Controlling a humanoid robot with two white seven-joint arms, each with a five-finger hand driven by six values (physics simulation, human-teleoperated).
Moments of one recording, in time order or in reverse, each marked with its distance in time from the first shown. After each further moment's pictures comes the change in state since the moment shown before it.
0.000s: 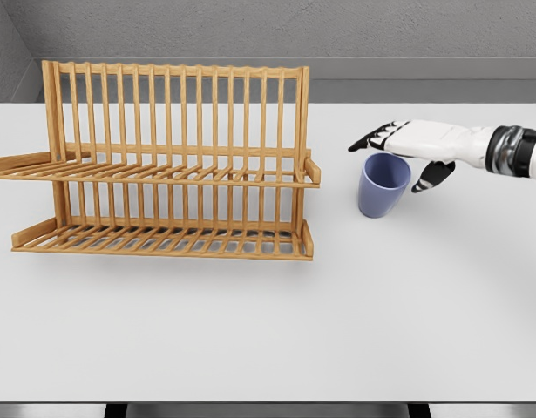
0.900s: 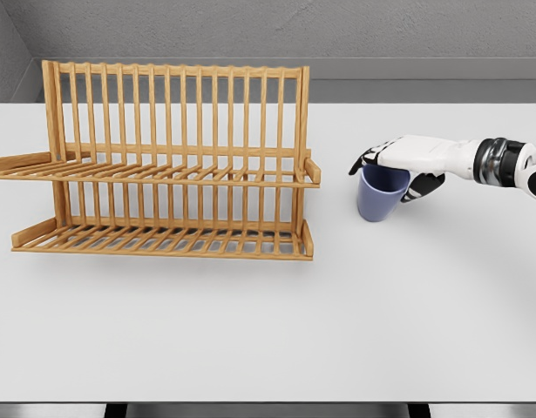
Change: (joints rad) left arm 0.000 0.000 0.000 0.000 0.000 0.000 0.000; right arm -0.002 0.021 0.049 0.039 -0.004 0.003 -0.003
